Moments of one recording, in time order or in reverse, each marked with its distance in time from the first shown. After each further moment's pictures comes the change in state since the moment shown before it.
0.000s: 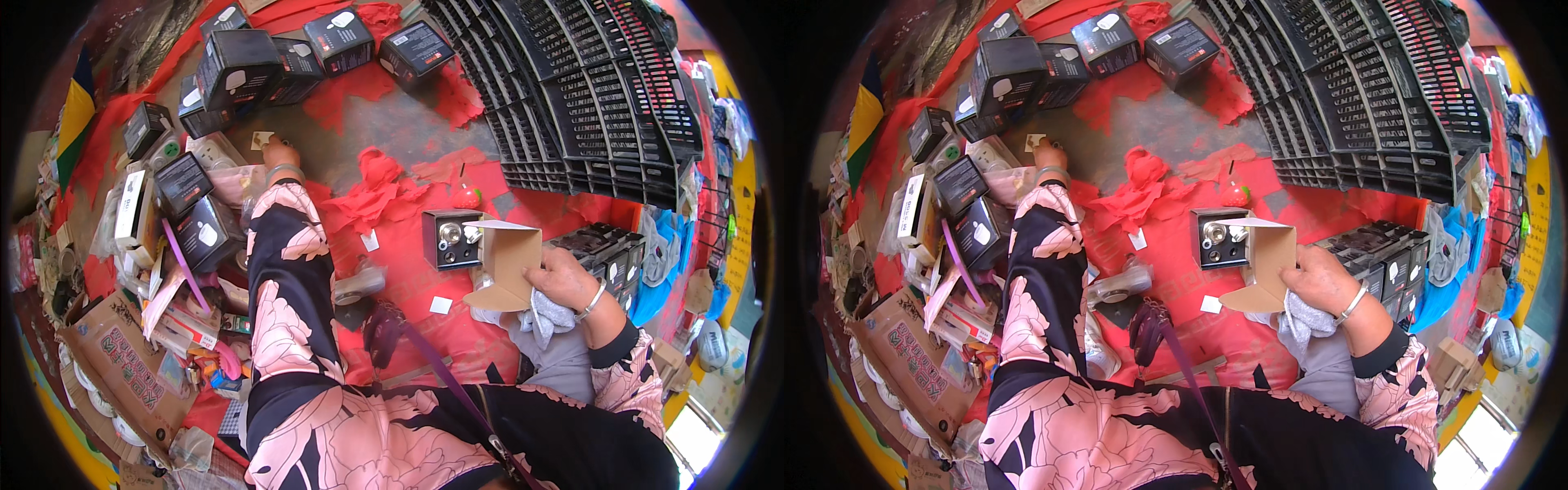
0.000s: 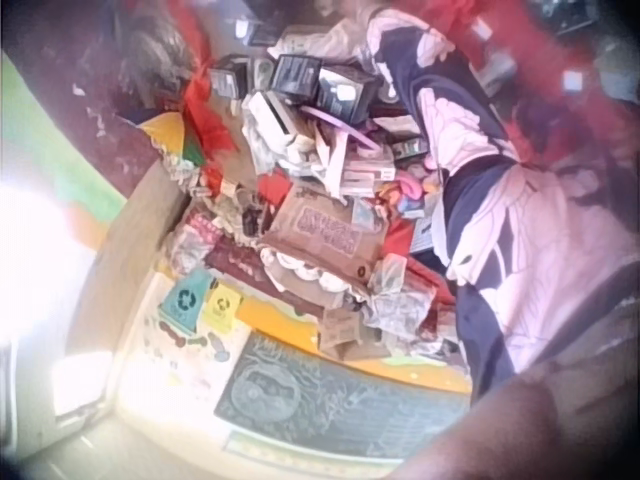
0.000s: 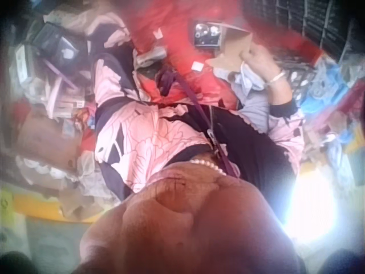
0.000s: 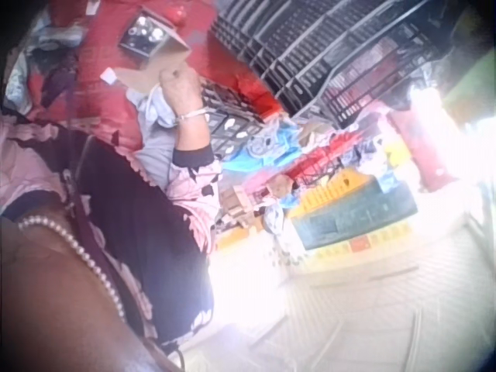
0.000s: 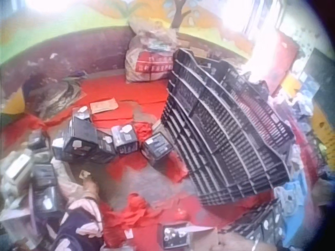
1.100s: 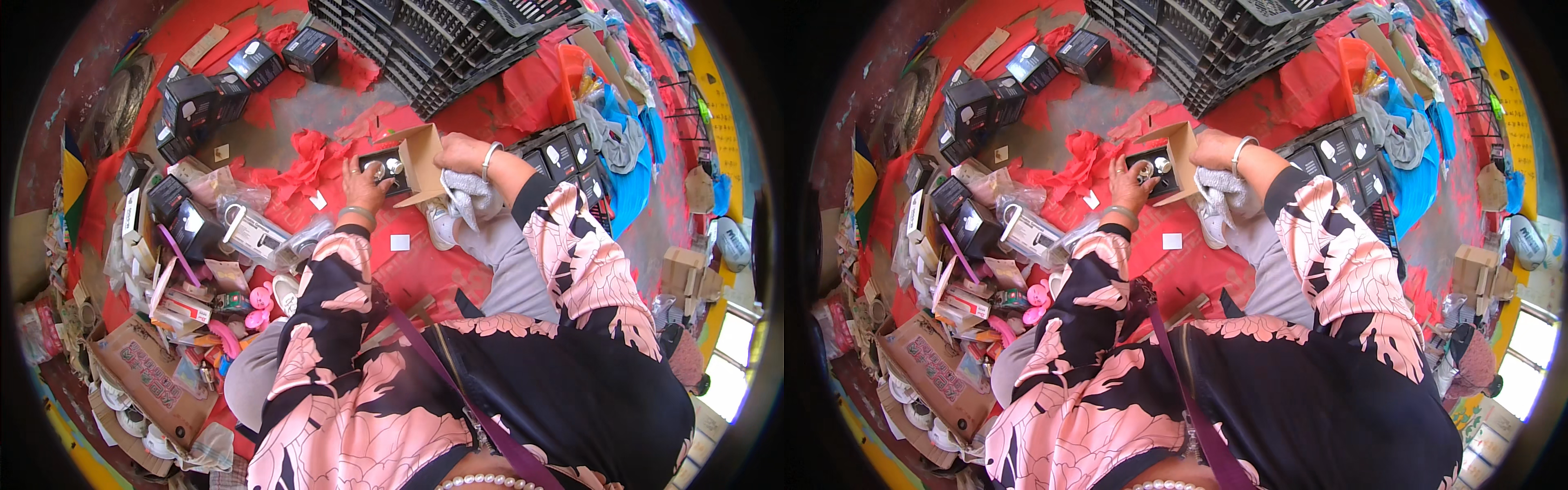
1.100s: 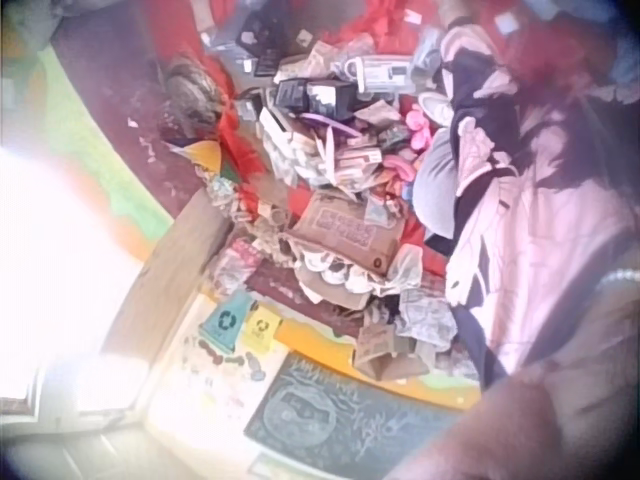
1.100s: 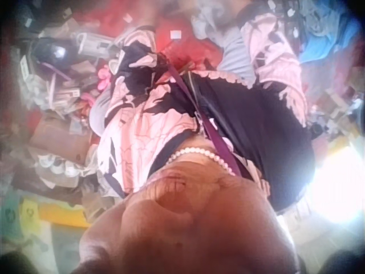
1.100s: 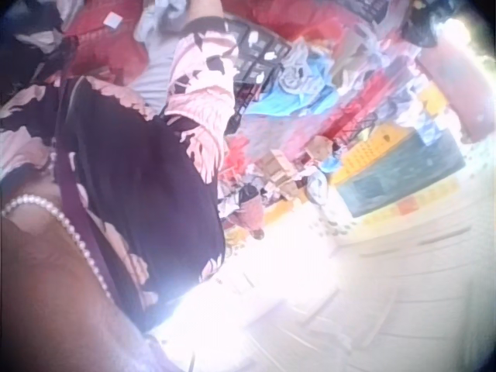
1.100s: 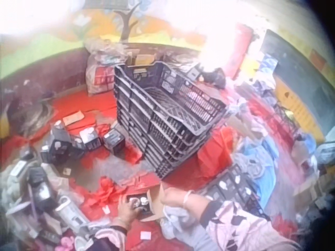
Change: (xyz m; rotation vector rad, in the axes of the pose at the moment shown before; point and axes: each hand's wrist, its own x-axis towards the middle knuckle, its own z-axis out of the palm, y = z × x) left_hand -0.364 0.134 -0.029 -0.187 -0.365 0.653; right_hand -0.002 0.056 -0.002 -0.191 0.069 -0.110
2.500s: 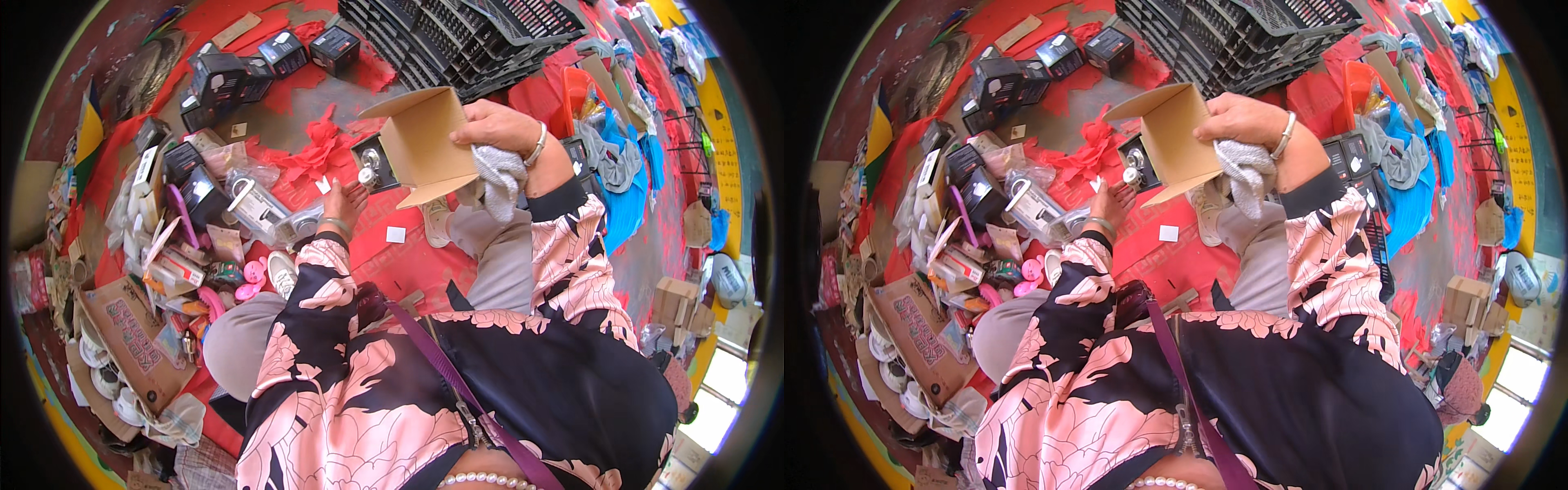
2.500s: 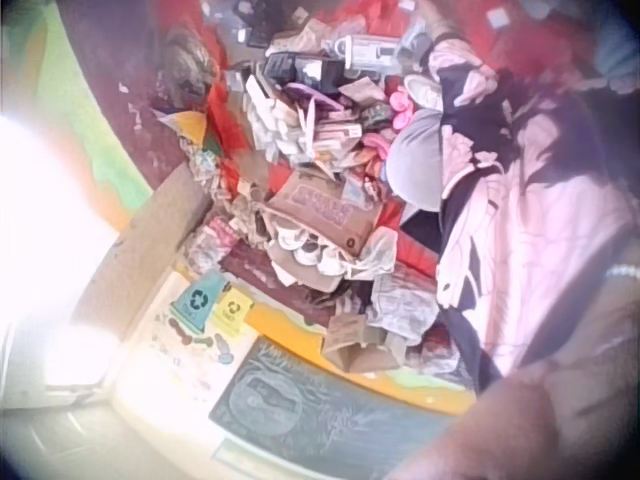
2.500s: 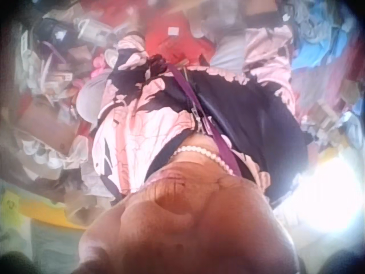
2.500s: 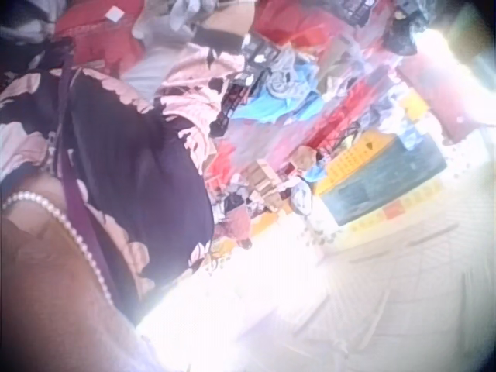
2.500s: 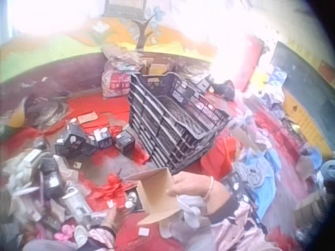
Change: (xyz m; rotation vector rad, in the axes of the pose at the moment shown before) left_hand -0.058 -0.039 -0.032 -1.639 -0.111 -0.879; right_hand -0.099 -0.054 -0.064 0.649 -0.153 -0.335
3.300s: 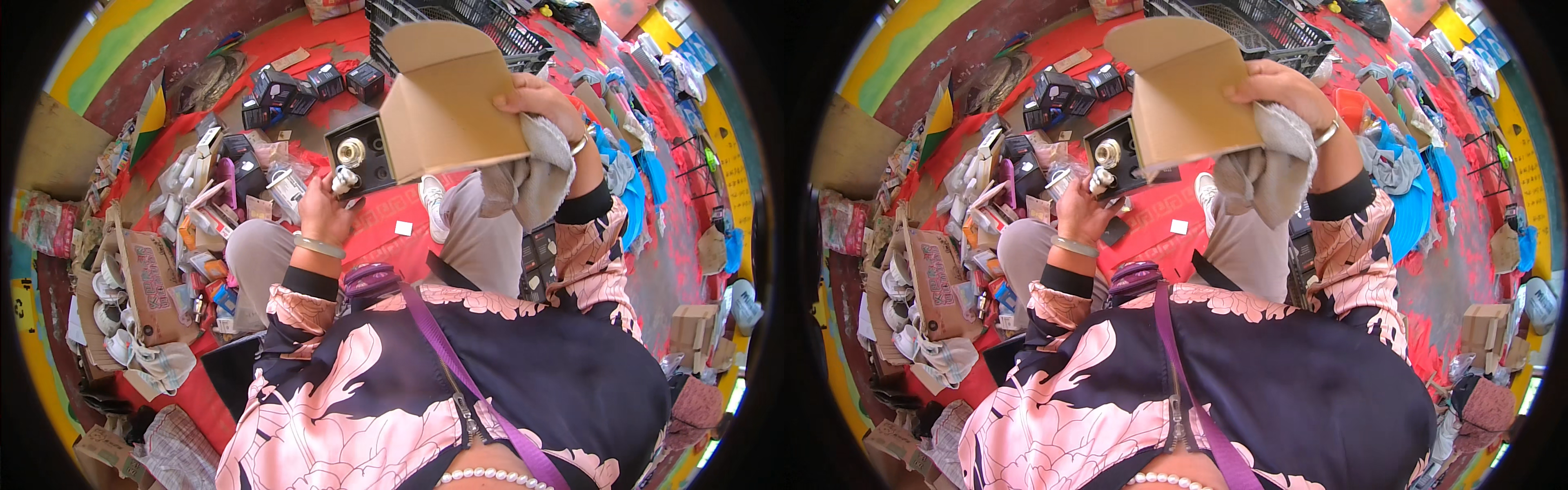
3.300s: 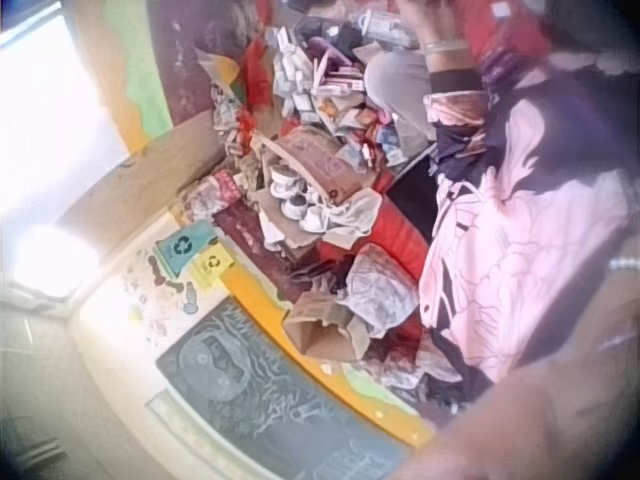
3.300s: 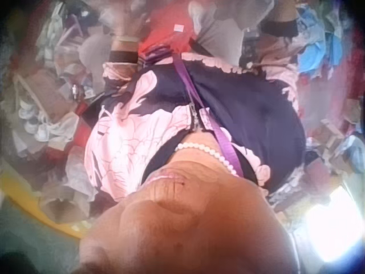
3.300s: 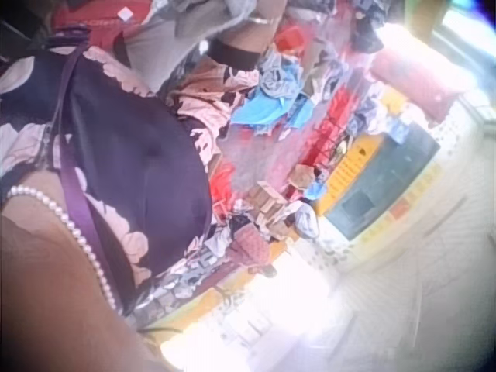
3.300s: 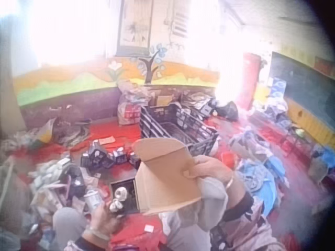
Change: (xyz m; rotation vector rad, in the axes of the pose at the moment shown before) left_hand -0.309 0.007 0.058 0.004 -0.320 0.471; right_hand -0.204 -0.097 0.069 0.250 0.070 -0.378
